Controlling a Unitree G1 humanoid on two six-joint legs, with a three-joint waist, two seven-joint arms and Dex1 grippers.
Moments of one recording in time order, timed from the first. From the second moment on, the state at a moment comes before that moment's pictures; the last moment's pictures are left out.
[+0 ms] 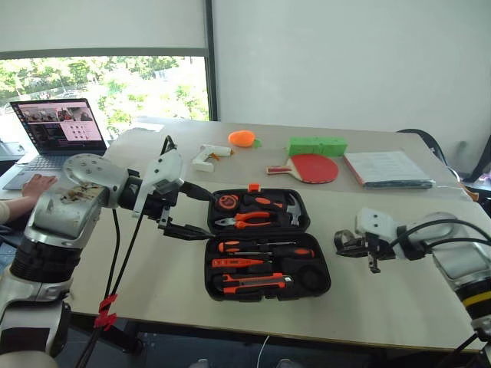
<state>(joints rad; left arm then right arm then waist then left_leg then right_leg) -0.80 0.88 -0.11 -0.10 -0.39 0.59 -1.46 -0.48 -0.99 0.14 -0.01 0.20 0.30 1.29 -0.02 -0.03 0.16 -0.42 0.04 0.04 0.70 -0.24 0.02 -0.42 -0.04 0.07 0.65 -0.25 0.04</state>
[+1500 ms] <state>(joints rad) -0.79 0.87 -0.14 -0.06 -0.38 0.56 -1.43 -0.41 -1.00 0.12 -0.45 0.35 0.67 1.24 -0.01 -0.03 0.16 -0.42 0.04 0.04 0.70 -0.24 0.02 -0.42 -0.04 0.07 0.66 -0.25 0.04</state>
